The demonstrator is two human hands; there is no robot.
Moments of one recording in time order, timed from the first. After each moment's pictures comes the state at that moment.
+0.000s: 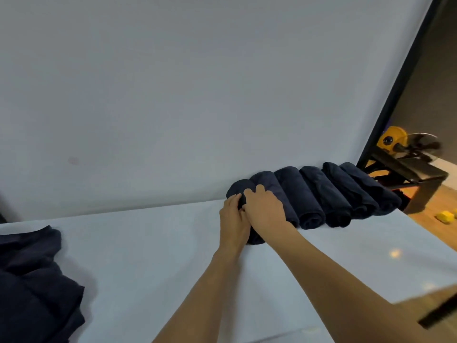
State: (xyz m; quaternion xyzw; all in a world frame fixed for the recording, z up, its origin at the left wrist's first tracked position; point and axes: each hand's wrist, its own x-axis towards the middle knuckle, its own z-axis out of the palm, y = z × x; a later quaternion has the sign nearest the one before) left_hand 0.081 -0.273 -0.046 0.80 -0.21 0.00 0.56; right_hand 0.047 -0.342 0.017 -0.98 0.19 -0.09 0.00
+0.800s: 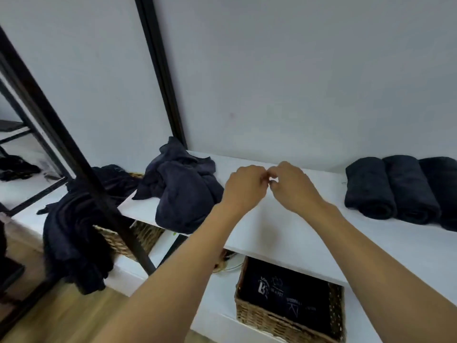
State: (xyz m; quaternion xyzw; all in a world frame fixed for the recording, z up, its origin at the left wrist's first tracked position) left_hand 0.012 -0.034 0.041 0.95 -0.12 0.11 0.25; right_hand 0.017 -0.167 0.037 -0.96 -0.11 -0.08 0.23
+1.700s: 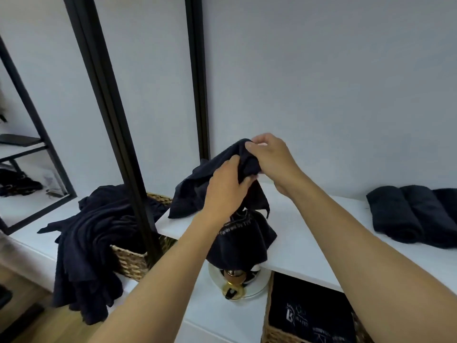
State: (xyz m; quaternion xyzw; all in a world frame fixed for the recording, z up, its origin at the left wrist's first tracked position) left_hand -0.009 0.098 0.092 0.88 -0.12 0.25 0.38; right_hand 0.005 -0.021 0.148 -0.77 -0.10 -0.09 0.62
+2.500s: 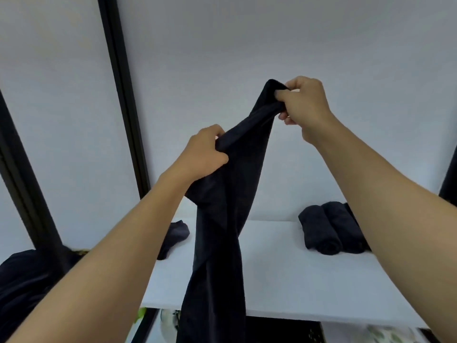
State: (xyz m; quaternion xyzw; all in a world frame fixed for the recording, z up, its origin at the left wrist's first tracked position) left_hand -0.001 0.019 0.244 0.88 -0.26 0.18 0.36; right_hand -0.022 -0.181 0.303 -0.76 -0.01 -0.37 0.54
